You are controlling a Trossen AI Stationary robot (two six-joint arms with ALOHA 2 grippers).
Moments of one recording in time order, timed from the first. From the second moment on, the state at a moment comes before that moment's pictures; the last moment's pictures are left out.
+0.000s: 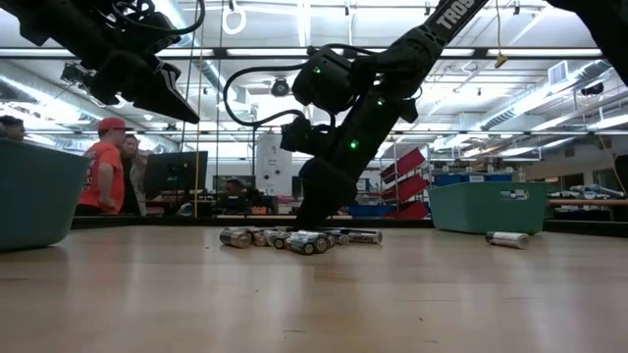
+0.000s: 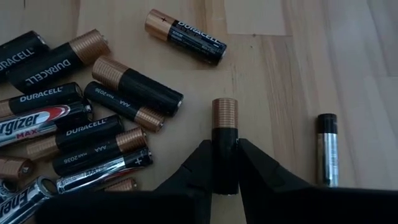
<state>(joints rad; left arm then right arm) 0.09 0.75 0.52 -0.34 -0.28 0.26 -0.08 2.07 1.27 -0.14 0.08 -0.06</state>
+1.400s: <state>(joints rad) 0.09 0.75 0.52 -0.34 -0.28 0.26 -0.09 2.06 1.27 -0.13 0.11 -0.07</state>
